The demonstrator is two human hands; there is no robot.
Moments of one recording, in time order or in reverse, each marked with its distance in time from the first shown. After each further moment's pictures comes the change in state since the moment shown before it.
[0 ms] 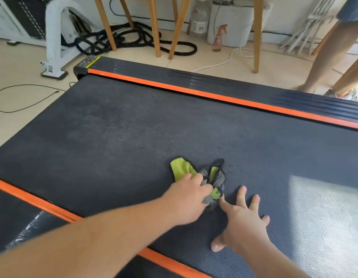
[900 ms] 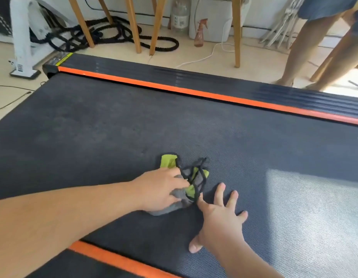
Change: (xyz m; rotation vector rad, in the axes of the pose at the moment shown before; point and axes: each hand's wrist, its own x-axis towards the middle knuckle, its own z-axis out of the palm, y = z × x) left_hand 0.028 -0.042 -0.002 -0.032 -0.106 0.139; right_hand 0.009 0.004 0.004 -0.013 -0.015 -0.025
